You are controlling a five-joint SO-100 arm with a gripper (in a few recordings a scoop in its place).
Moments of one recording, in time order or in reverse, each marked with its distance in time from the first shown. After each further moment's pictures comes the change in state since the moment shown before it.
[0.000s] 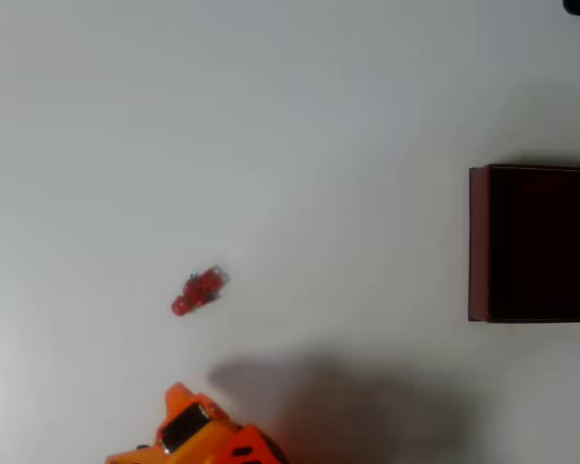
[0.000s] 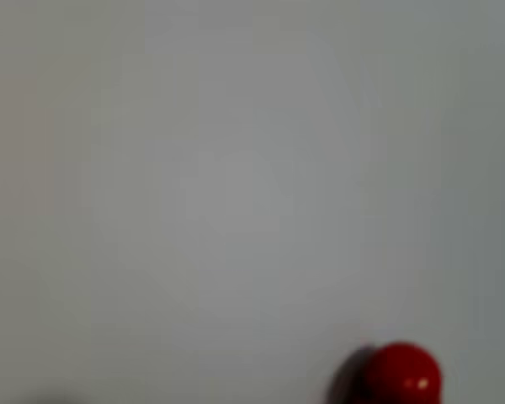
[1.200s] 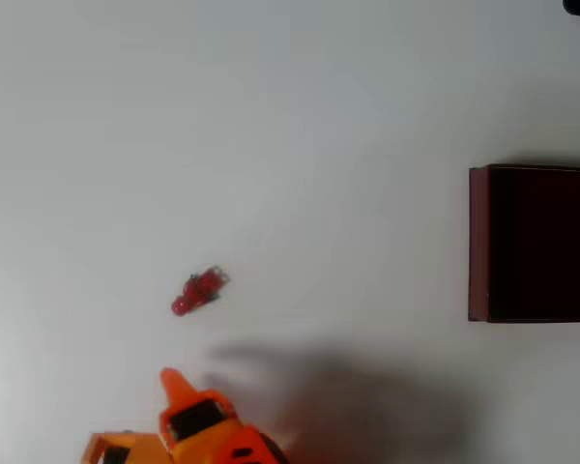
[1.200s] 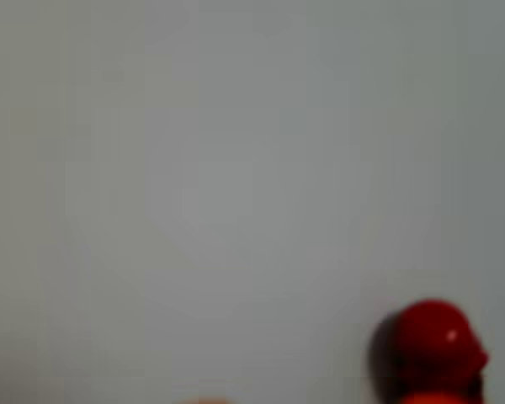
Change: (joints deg) arm -0.2 0.6 -0.4 -0.2 23.6
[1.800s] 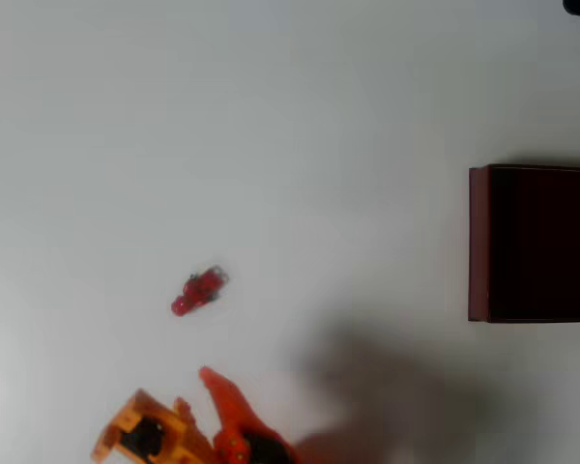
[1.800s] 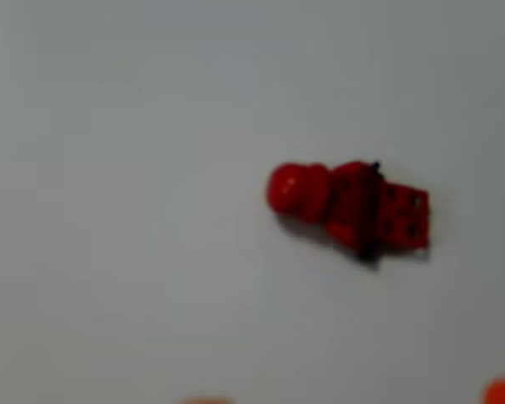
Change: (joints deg) arm 7.3 -6.5 -24.5 12.7 44.2
